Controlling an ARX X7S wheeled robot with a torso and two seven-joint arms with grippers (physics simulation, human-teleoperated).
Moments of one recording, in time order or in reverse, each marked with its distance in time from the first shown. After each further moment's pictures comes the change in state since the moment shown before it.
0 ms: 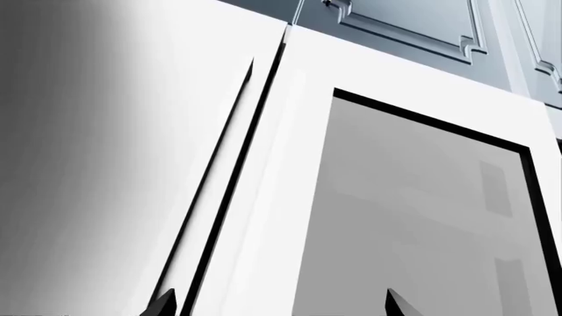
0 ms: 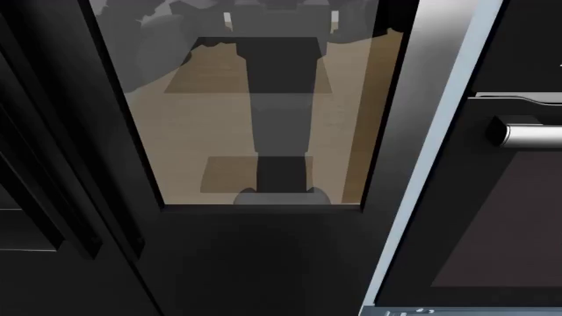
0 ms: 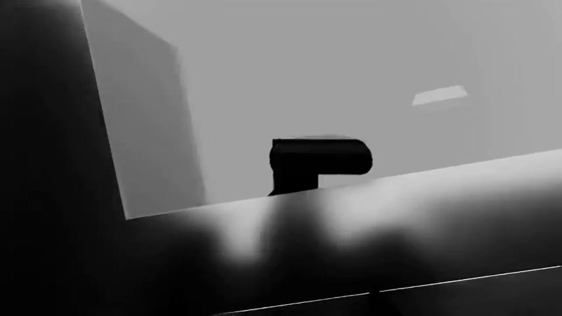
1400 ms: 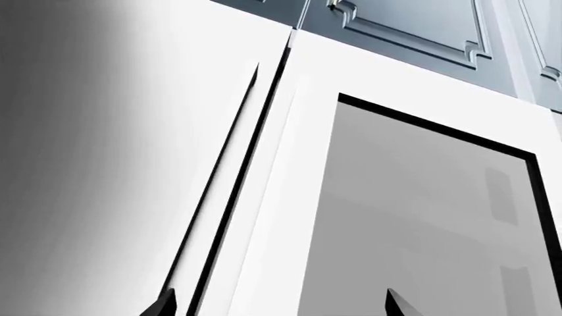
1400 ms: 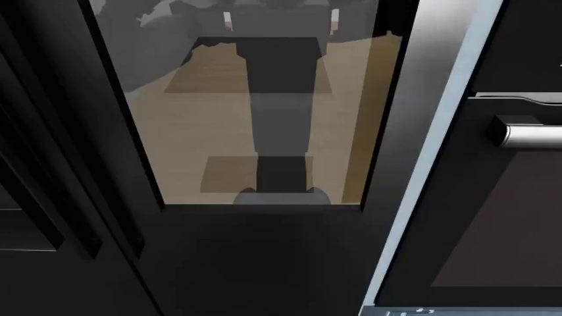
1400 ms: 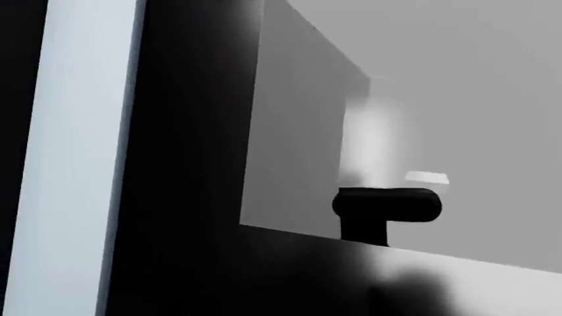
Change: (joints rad) left arm -0.016 0.014 -0.019 -0.019 0.001 -0.026 0.003; right arm -0.089 0.008 0.010 -0.448 0.080 0.083 0.241
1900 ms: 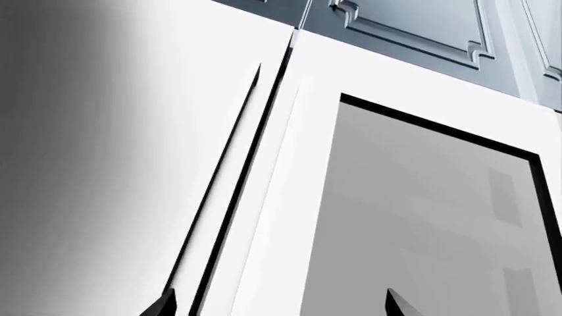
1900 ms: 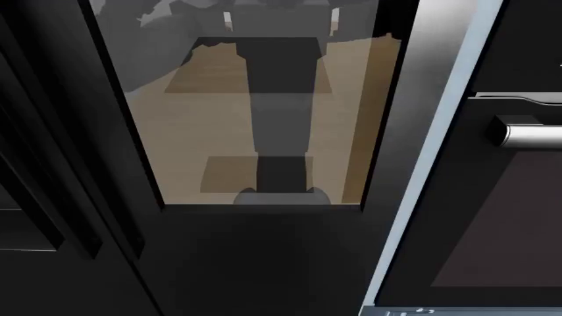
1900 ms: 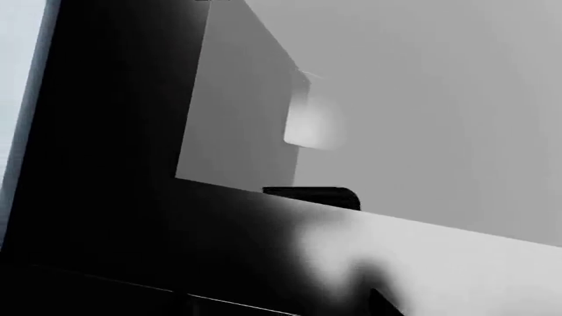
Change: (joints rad) left arm -0.003 0.007 -0.006 -0.006 0.005 -0.012 0.002; right arm -0.070 0.040 -0.047 -0.150 -0.067 0.031 0.142
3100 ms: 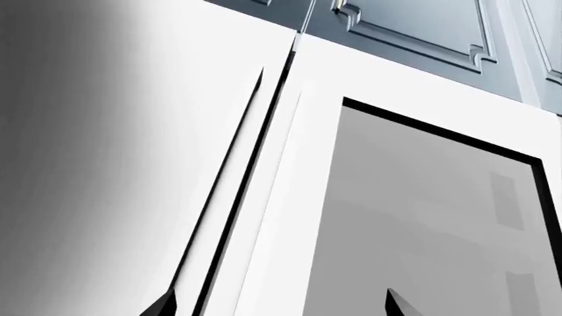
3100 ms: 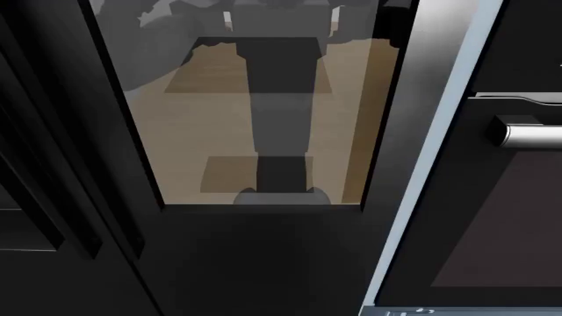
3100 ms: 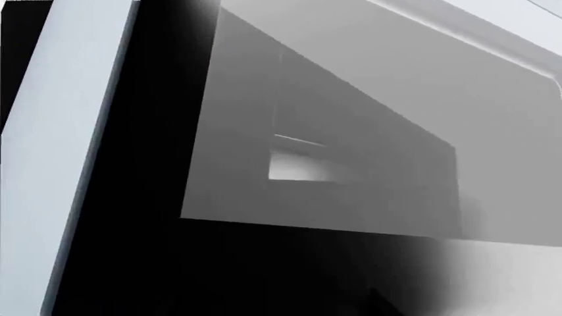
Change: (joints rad) left arm -0.015 0.010 -0.017 -0.009 -0.012 -0.022 -0.009; right arm -0.241 0.074 0.176 -0.240 0.067 -0.208 0.122
